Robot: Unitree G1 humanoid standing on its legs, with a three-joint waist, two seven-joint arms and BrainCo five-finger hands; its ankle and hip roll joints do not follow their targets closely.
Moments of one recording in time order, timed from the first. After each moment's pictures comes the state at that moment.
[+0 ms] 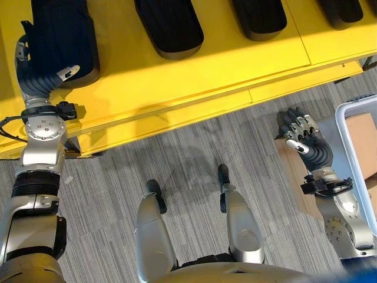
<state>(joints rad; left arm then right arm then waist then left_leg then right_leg) -0.53 0.84 0.08 0.50 -0.27 -0.18 0.39 0.12 -0.45 -0.03 -0.24 0.70 -0.11 0.13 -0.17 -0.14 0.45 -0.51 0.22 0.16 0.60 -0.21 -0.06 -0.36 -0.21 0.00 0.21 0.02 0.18</state>
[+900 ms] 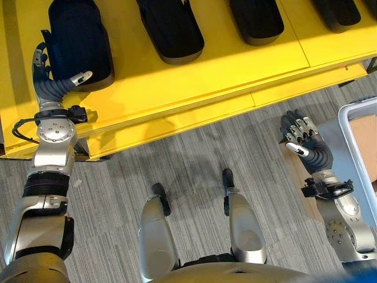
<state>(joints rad) -0.53 0.80 0.06 0.50 -0.27 -0.18 0.35 0.16 -0.45 -0.03 -0.26 0.70 -0.10 0.15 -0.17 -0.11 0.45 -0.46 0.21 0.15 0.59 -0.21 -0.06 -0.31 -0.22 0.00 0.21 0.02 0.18</state>
